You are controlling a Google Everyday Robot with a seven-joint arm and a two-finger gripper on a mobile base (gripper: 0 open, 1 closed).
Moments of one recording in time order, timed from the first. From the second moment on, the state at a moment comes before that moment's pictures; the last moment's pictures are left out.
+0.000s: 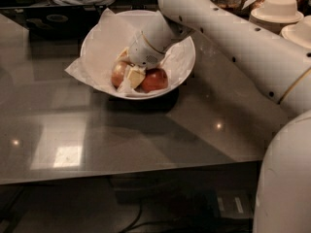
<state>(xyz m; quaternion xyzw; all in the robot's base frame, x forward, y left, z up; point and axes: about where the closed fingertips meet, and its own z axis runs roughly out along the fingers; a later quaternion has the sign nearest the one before) 0.619 0.081 0.848 -0.75 0.57 0.19 0.28</state>
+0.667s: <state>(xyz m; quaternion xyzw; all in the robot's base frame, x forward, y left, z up) 0.608 0.085 0.889 -0.73 0.54 0.24 0.34</state>
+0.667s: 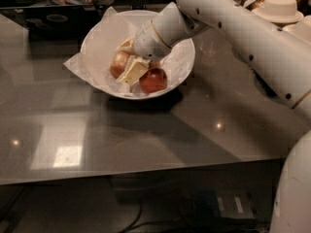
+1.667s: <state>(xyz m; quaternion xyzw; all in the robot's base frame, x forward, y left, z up) 0.568 0.043 0.986 -0.69 0.48 0.31 0.44</state>
